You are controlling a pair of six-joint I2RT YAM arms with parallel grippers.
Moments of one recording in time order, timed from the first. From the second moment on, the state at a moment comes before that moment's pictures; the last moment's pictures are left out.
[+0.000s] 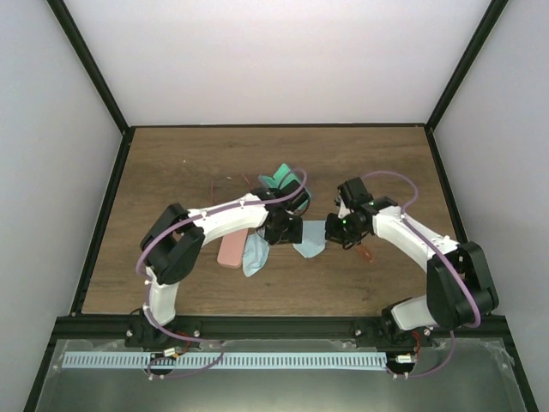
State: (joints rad) left arm -0.87 1.96 1.45 -0.77 0.16 -0.80; right arm 0.40 1.40 0.85 -0.69 -0.29 0.55
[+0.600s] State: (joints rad) left arm -0.86 2.08 1.54 -0.80 0.08 -0.80; right arm 0.40 1.42 0.89 -0.72 -0.30 0.55
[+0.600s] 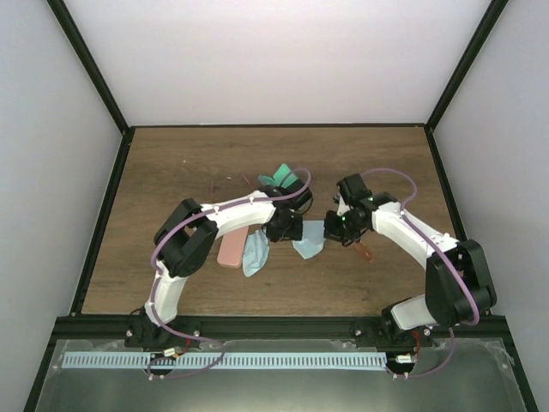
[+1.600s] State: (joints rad) left arm -0.82 2.15 1.70 -0.85 0.12 -0.73; right arm 0.39 1.47 0.91 -0.72 -0.24 0.53
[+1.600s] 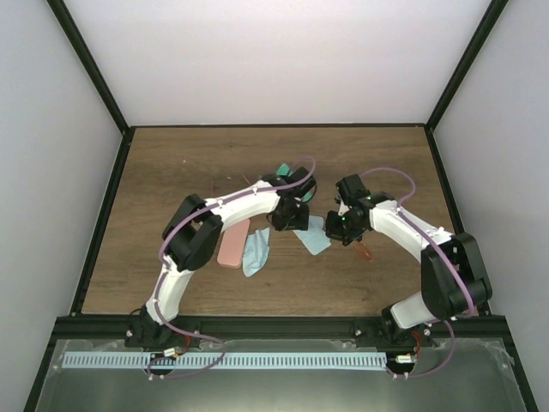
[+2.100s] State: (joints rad) left arm -0.87 2.21 1.77 -0.92 0.16 -0.64; right arm 0.37 1.48 0.92 -0.71 -0.14 0.51
